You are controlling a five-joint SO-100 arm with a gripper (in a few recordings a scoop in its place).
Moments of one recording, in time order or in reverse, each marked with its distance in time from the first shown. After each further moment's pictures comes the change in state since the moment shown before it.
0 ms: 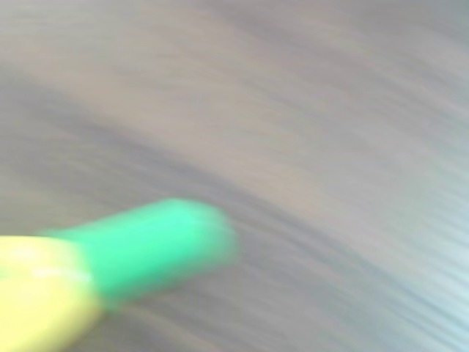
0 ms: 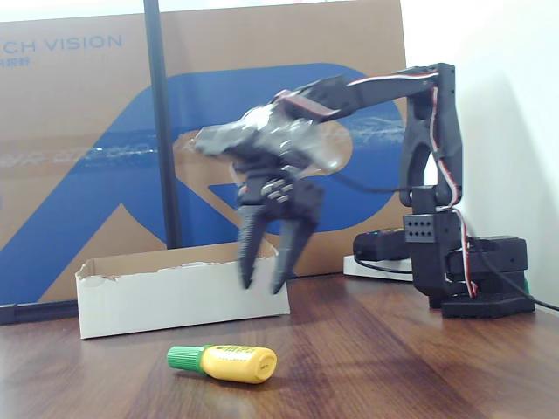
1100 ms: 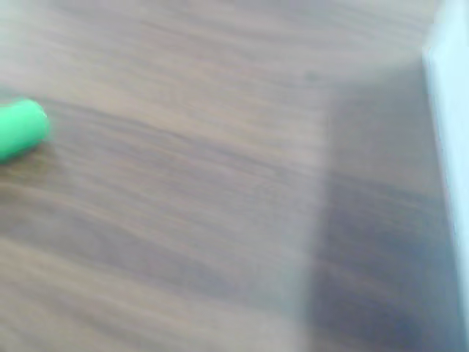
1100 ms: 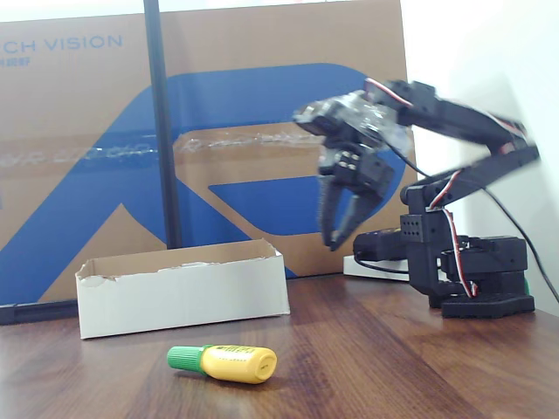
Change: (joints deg) arm 18.5 57.7 35.2 13.4 1.7
